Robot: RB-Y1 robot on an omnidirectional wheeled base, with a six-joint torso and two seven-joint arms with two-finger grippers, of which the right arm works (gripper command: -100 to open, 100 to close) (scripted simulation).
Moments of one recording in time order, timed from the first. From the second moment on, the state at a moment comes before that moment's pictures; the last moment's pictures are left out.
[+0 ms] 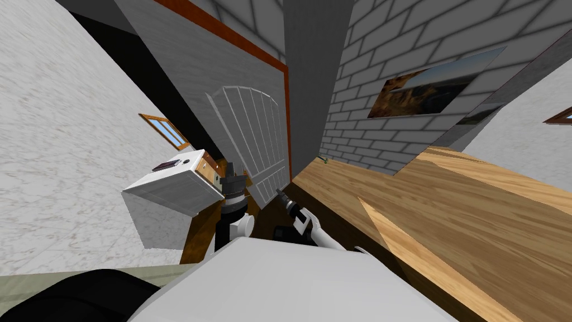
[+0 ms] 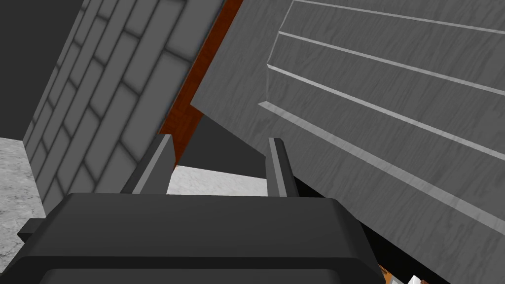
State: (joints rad) arm -0.20 -0.05 0.79 -1.08 0.05 -0.32 -0.15
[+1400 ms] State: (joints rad) arm -0.22 -0.01 0.79 -1.05 0.04 -0.33 -0.16
